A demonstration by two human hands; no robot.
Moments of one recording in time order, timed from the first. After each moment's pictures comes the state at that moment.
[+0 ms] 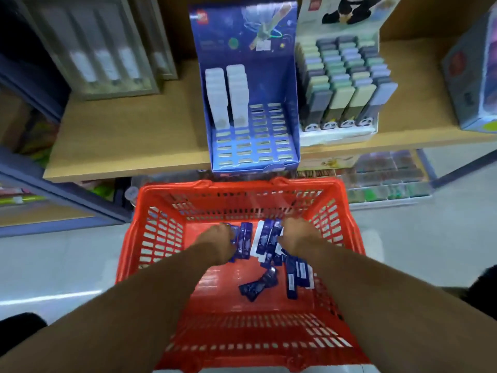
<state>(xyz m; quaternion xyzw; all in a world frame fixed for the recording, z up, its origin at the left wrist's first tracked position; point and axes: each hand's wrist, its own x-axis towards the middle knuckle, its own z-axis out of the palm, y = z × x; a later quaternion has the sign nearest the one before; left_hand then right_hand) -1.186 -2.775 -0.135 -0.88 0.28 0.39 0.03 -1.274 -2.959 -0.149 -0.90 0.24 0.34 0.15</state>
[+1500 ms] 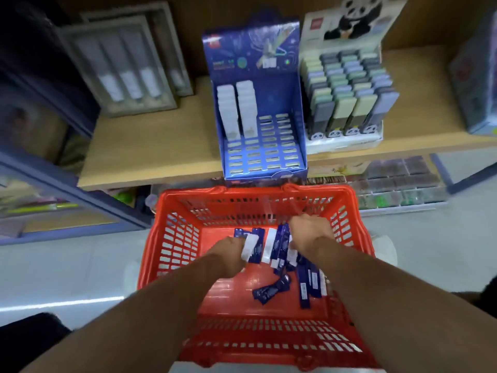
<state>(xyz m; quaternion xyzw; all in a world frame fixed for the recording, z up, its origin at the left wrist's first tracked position) -1.196 -2.758 -0.132 -0.87 0.31 0.39 -0.06 -1.269 -2.954 -0.106 -0.95 0.17 0.28 0.04</state>
